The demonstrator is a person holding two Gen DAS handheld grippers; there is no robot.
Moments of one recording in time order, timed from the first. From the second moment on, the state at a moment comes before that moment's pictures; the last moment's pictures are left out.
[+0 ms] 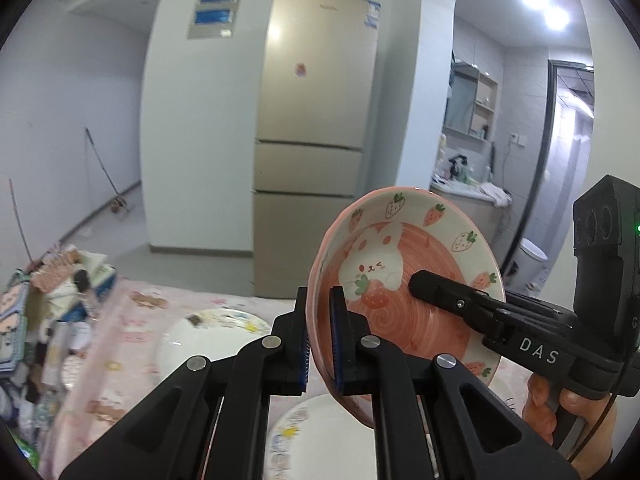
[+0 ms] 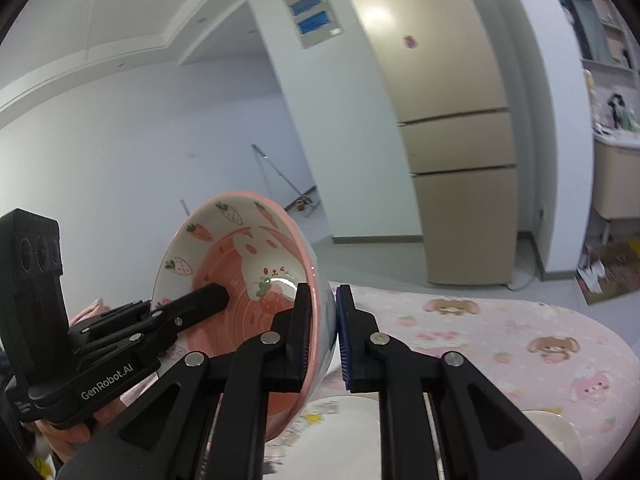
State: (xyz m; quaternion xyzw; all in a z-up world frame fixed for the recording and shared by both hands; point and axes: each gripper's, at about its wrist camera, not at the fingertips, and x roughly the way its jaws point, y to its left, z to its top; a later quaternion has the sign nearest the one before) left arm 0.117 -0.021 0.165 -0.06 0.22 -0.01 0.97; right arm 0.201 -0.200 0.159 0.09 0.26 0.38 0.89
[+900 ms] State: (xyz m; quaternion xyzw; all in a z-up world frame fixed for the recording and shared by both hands) left arm 0.034 0.073 0.088 -0.07 0.20 0.08 0.97; right arm 0.161 -0.098 0.087 0.04 0.29 0.48 0.83
